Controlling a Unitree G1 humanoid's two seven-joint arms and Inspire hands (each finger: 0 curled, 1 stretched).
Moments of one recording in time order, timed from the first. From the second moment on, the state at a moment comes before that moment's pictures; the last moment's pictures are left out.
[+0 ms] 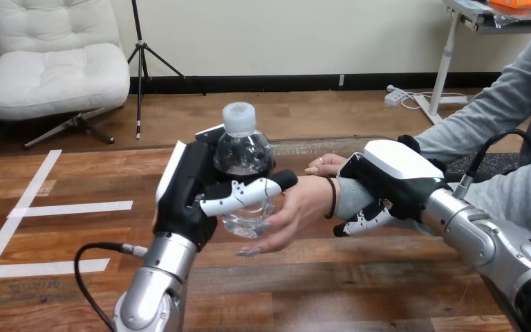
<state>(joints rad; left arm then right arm) -0.20 -0.01 0.00 0.35 -0.11 -0.41 -0.28 -0.70 -0.49 0.39 1.06 -0.63 -0.59 -0.04</state>
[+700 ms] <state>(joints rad) -0.26 -0.03 0.01 0.52 -0.11 -0.56 -0.30 -0.70 -0.48 0.39 1.05 -0.63 -0.60 -0.04</state>
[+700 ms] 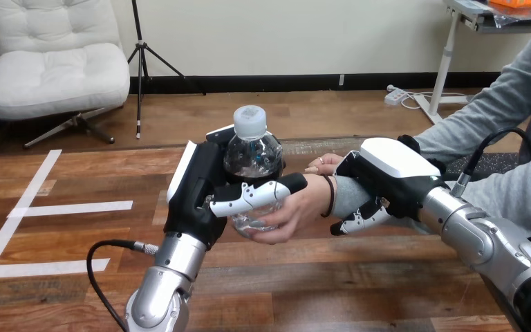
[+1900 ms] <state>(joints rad) -0.35 -0.04 0.02 0.70 -0.10 -0.65 -0.27 -0.70 -0.49 0.39 1.04 -0.63 -0.60 -0.03</state>
